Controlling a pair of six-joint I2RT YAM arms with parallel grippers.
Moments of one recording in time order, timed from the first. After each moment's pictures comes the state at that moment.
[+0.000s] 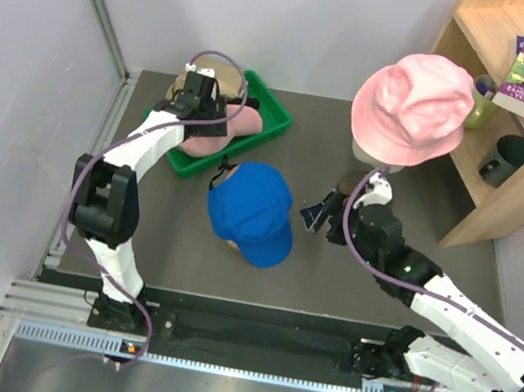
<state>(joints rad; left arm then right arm) -0.20 1.78 1.49 -0.45 -0.13 -0.31 0.79 0.92 0.69 -0.17 0.21 0.76</state>
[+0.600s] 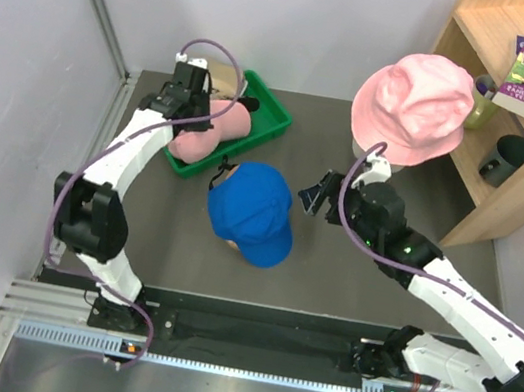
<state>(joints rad) -0.20 1.69 1.54 -0.58 -0.15 -0.30 0.74 1.03 0.83 -0.16 0.16 0.65</state>
